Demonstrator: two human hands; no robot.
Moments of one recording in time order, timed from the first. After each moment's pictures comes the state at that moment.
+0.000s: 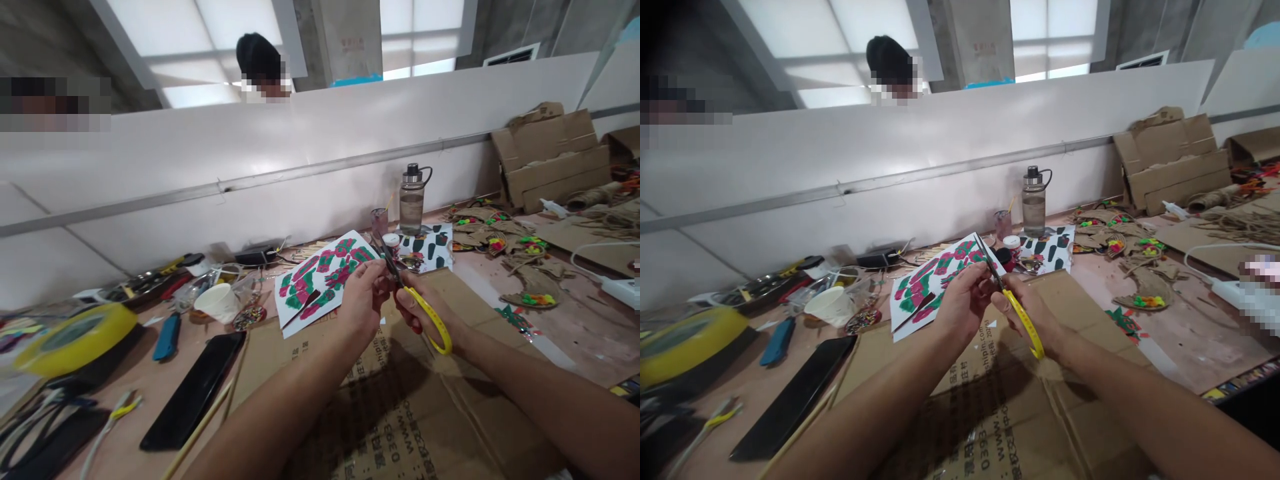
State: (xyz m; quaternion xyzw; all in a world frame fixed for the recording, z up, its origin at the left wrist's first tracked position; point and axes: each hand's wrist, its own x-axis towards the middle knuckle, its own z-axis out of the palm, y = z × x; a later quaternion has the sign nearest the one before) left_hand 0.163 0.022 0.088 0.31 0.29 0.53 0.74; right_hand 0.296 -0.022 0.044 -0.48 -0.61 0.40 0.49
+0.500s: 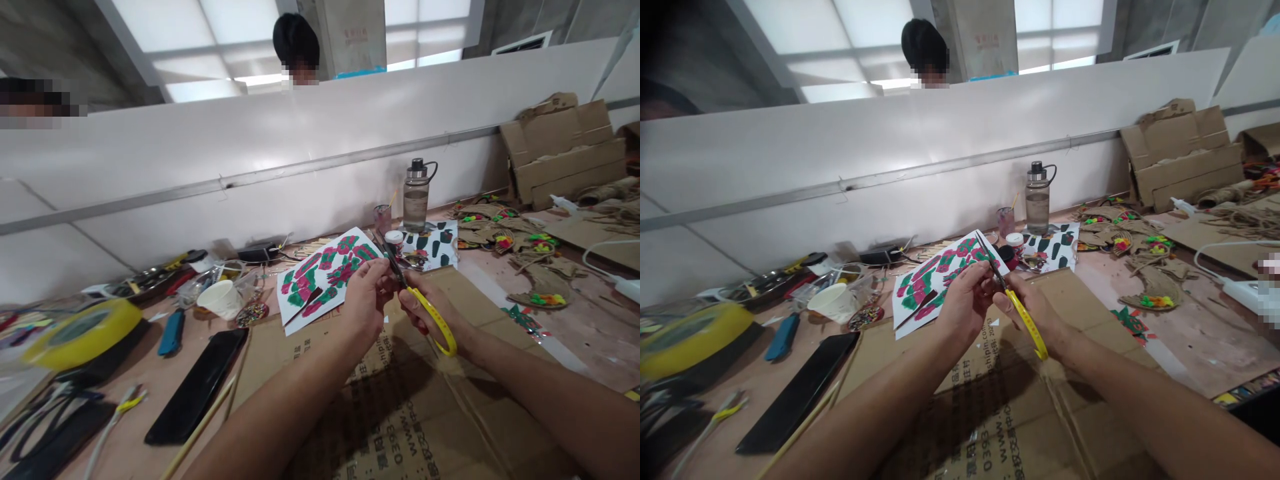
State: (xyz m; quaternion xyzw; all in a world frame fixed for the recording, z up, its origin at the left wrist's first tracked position) left_hand 0.165 0.022 0.085 0.32 0.30 0.53 0.73; right_hand 0.299 -0.021 0.038 -0.49 -0.62 0.37 0.49
